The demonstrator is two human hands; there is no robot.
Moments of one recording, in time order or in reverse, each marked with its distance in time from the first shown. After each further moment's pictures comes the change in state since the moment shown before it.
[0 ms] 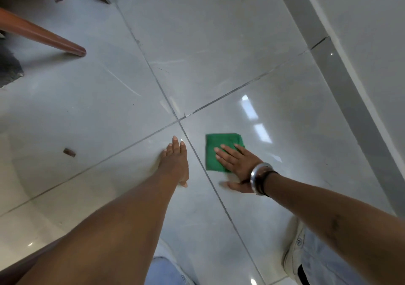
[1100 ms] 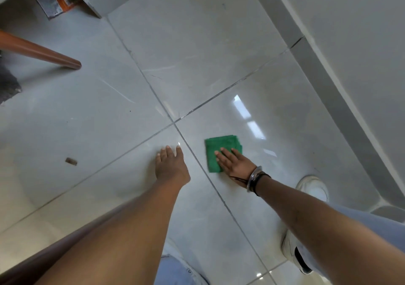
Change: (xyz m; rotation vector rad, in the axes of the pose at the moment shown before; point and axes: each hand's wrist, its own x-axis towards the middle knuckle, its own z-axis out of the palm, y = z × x) left_hand -0.043 0.009 -0.013 -0.032 0.066 -0.086; right_hand -0.006 -0.024 0.019 -0.322 0.230 0.079
